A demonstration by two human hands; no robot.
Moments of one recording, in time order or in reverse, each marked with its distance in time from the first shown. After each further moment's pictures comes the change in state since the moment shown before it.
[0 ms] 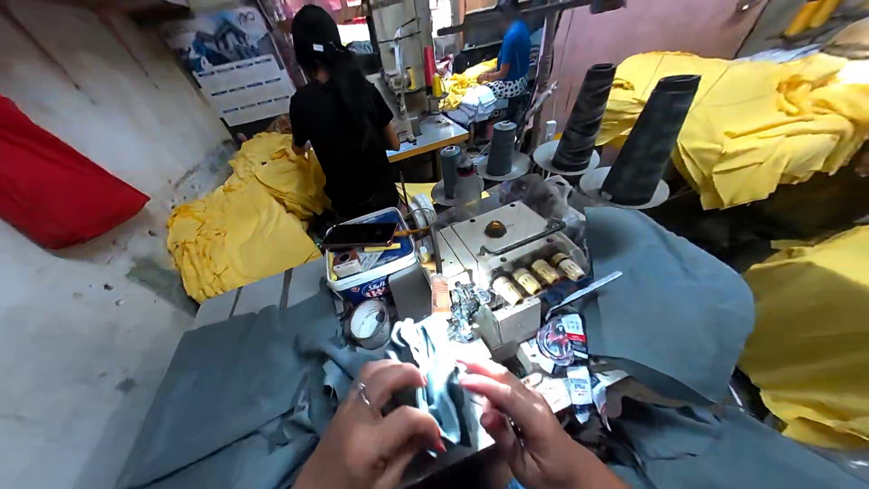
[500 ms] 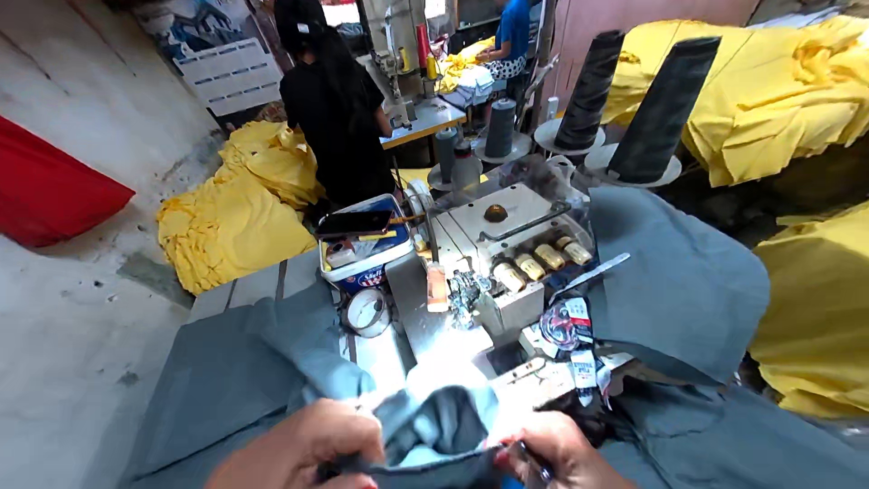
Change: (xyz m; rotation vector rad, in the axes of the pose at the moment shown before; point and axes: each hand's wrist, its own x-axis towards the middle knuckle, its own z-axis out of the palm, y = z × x) left_hand -0.008 -0.023 -0.054 -0.516 -0.502 -0.151; right_hand -0.033 -0.023 -0.018 0.181 -0.146 0.226
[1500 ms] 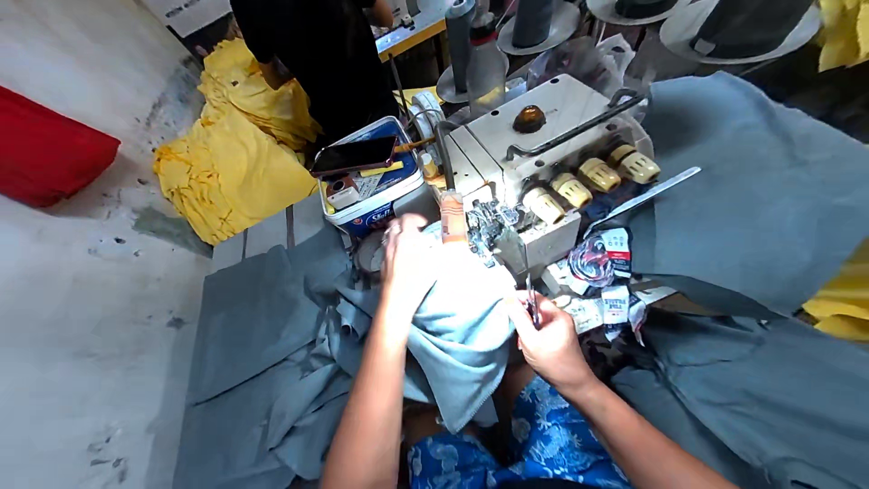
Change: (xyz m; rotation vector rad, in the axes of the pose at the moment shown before) left_hand 0.112 -0.095 0.037 0.440 0.536 -0.926; right_hand 0.009 0.059 0.041 0.038 0.620 0.507
